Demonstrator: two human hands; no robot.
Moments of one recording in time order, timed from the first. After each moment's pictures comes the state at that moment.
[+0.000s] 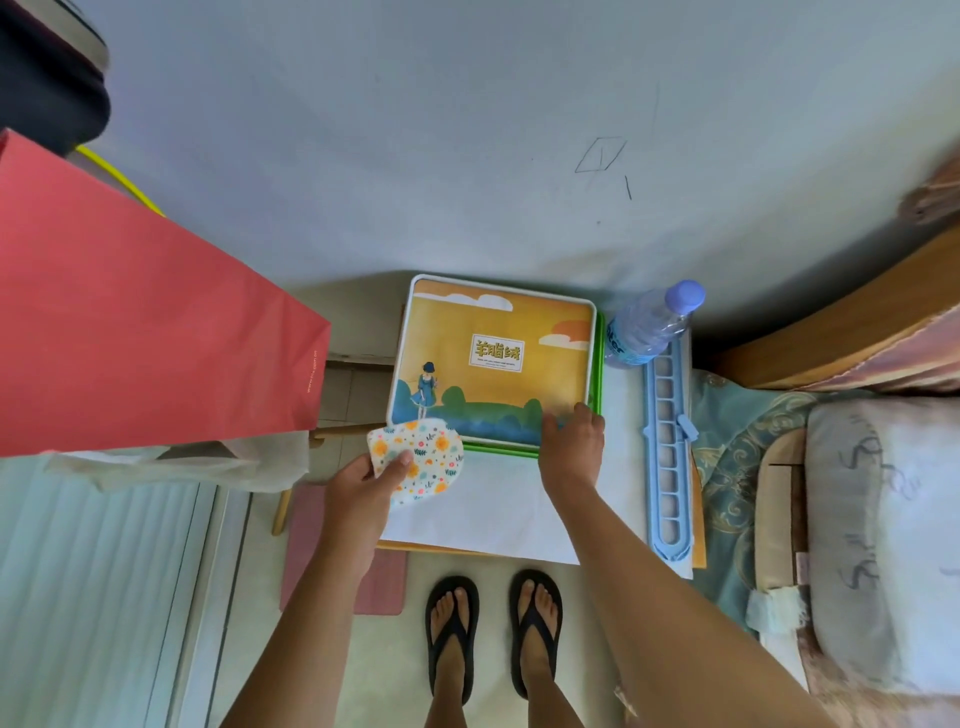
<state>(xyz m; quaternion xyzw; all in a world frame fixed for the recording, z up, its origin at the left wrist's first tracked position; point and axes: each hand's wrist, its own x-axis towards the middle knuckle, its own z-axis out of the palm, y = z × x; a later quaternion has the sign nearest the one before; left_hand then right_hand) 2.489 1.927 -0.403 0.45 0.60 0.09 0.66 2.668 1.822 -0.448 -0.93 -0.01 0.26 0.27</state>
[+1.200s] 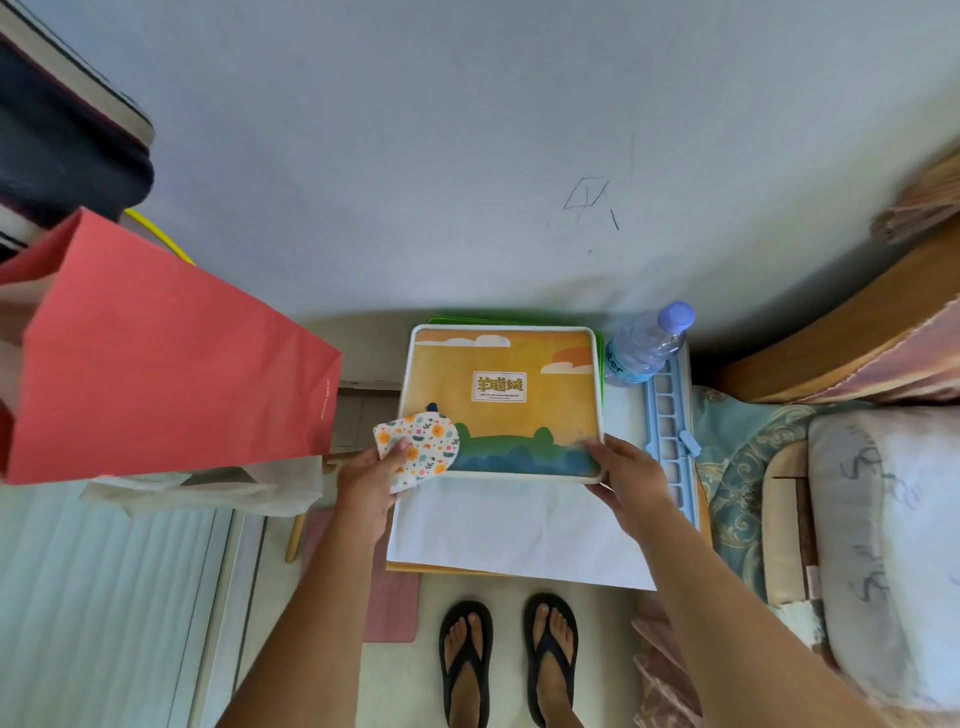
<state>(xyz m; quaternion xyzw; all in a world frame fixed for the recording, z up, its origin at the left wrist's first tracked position) 2.513 1.964 -0.433 0.33 0.65 0.10 0.68 2.702 1.770 -0.427 -0.71 0.23 0.41 0.53</state>
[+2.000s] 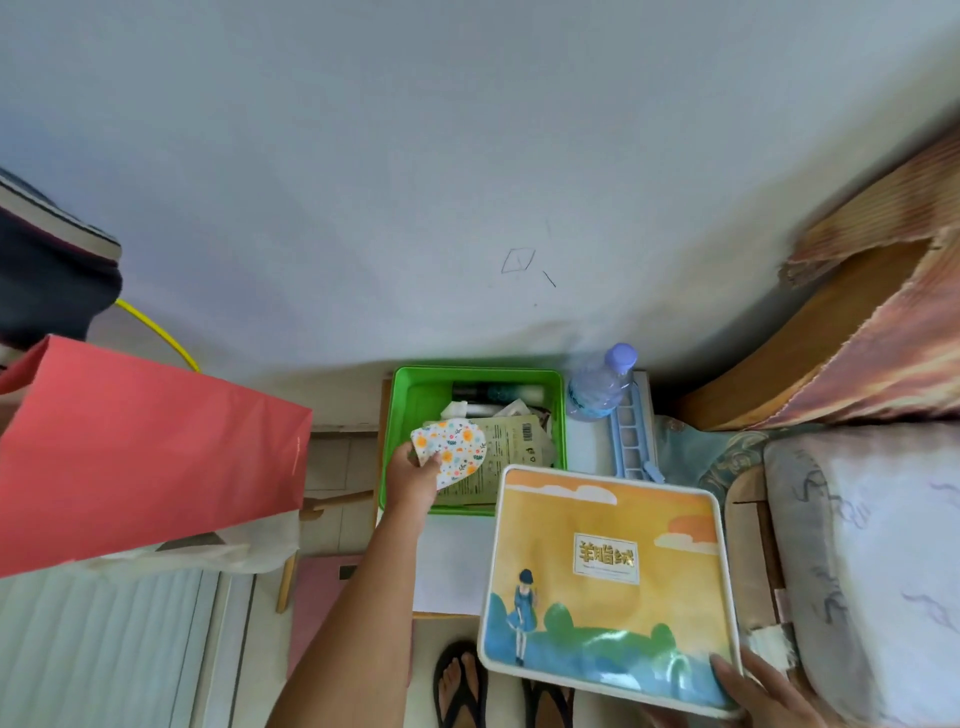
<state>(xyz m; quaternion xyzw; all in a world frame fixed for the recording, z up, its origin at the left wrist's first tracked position) 2.602 1.944 -0.446 0.51 0.61 0.07 0.61 2.658 1.598 -0.347 -0.77 0.02 0.31 0.57</state>
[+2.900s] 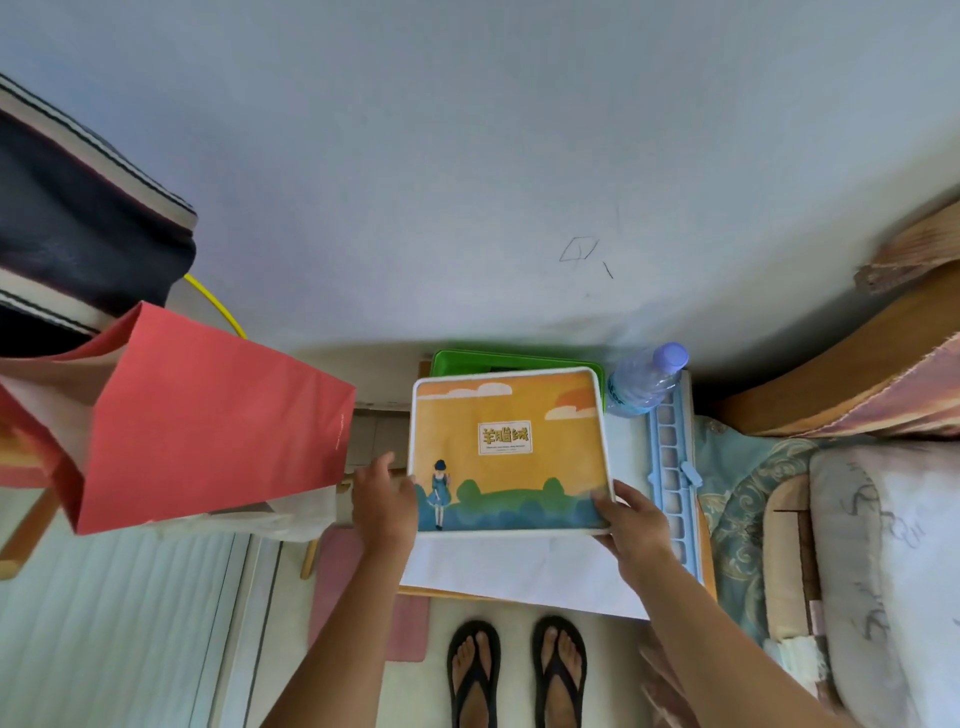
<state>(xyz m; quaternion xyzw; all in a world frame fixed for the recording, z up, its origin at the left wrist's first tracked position) 2.527 1.954 -0.412 0.67 0.65 0.00 0.37 2.694 1.756 -0.422 -0.69 0.26 0.40 0.55</state>
